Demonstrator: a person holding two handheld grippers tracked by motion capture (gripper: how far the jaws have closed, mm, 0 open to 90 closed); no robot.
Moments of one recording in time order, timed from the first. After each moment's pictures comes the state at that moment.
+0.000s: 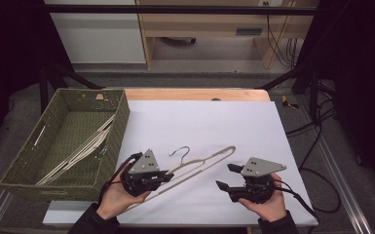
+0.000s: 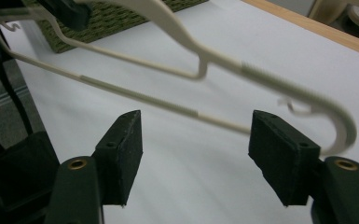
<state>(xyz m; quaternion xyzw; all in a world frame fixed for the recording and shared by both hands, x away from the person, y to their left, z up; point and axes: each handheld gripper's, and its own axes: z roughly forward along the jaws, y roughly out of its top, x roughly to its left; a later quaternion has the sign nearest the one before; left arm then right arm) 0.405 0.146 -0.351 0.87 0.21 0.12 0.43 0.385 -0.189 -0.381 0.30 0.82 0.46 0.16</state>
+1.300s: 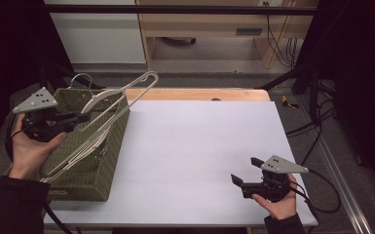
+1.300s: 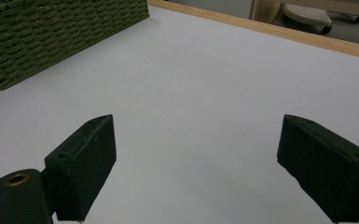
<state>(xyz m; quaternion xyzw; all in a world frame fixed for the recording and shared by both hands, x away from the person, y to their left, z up) 0.462 0.327 -0.252 0.79 0.33 0.26 0.44 0.387 -0.223 -0.390 0.39 0.76 0.48 0.21</state>
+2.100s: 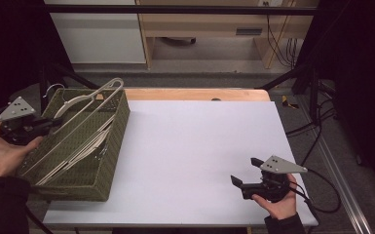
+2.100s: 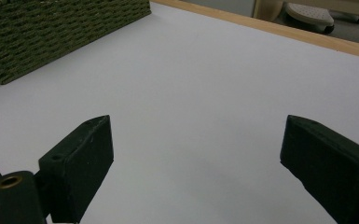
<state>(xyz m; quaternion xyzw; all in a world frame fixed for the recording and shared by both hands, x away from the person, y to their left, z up) 0.478 0.404 -0.297 0.79 0.36 0.31 0.38 0.387 -0.222 -0.390 0.39 0.77 0.47 0.20</state>
